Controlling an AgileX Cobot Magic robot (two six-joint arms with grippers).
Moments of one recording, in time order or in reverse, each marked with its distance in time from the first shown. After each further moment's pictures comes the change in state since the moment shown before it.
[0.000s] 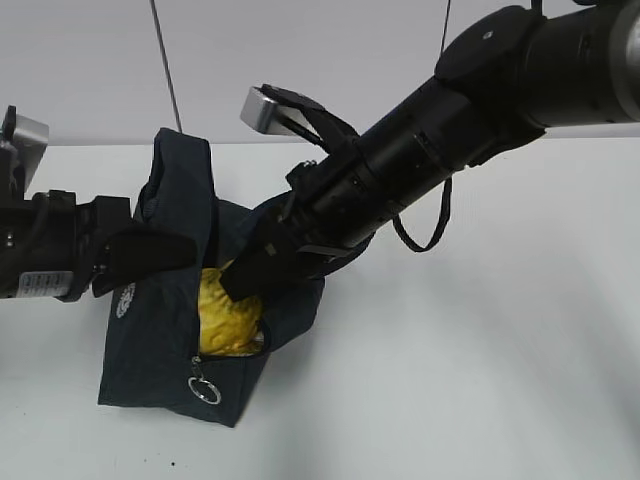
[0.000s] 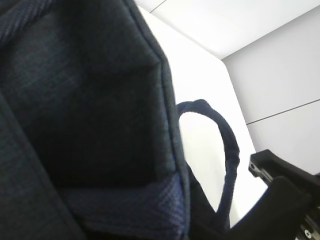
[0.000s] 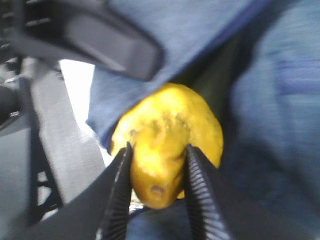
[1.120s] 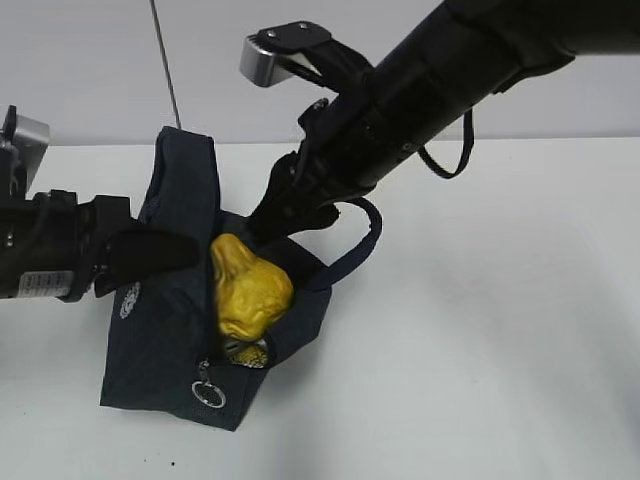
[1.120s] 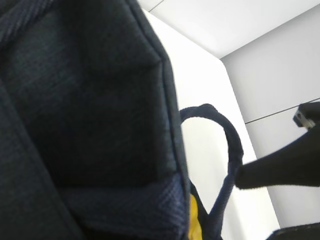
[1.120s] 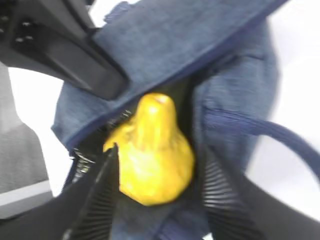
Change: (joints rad) left arm 0.000 0.001 0.000 0.000 0.015 0.000; right arm 0.011 -0.071 -0.096 -0.305 -0.103 0.112
